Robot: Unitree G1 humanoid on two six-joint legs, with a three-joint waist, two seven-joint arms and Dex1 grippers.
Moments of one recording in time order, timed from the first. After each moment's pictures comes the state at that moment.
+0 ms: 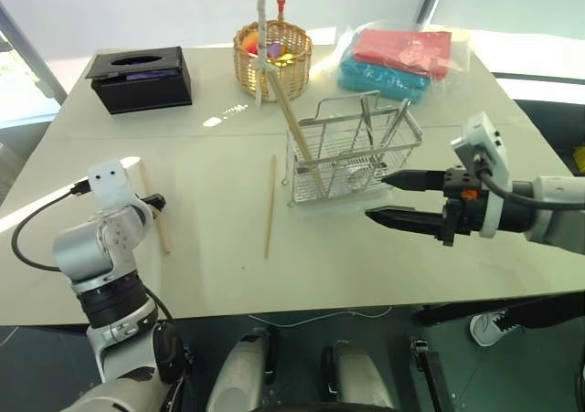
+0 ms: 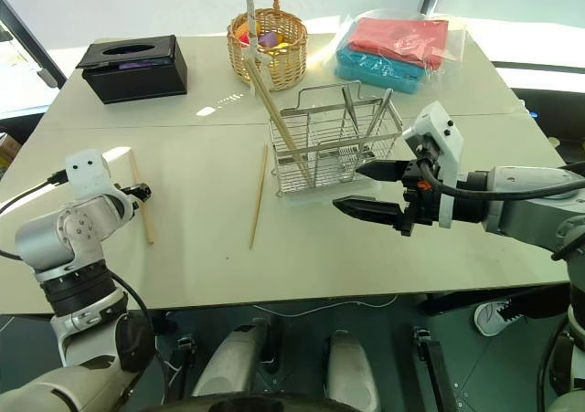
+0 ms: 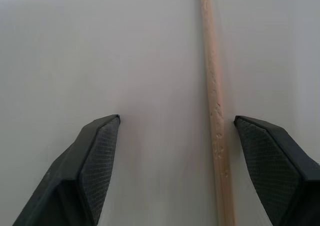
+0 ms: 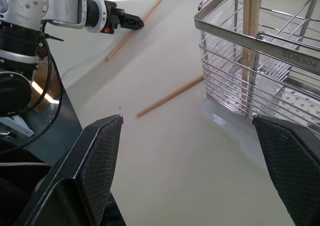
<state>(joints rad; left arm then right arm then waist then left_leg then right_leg) -0.54 0.22 0.55 -0.23 -0.15 1.38 0.19 -0.45 -1.00 -0.29 -0.53 1.22 1.21 0.58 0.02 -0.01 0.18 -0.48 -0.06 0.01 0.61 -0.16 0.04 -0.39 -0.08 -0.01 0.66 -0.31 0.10</state>
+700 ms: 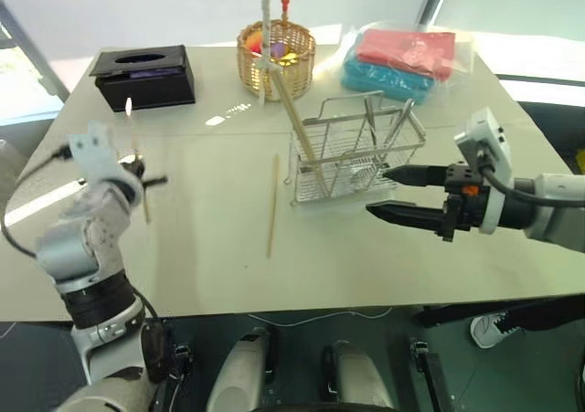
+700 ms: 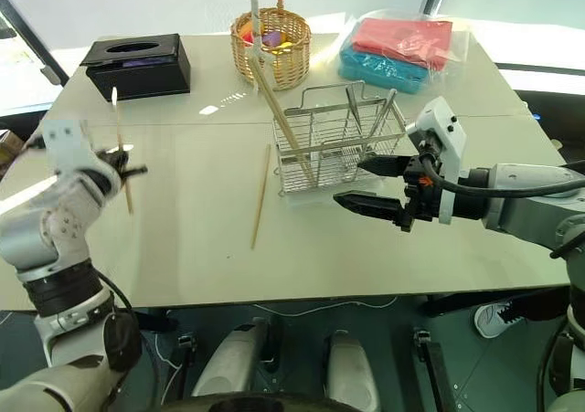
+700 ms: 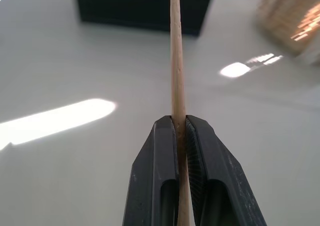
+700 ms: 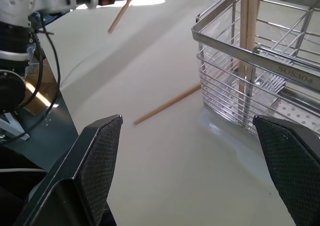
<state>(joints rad) -0.63 0.33 0.49 -0.29 -0.34 1.04 -0.18 -0.45 -1.00 -0.29 -0.52 1.21 1.17 0.58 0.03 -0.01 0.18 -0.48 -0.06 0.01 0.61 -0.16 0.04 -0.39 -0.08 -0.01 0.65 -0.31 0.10</state>
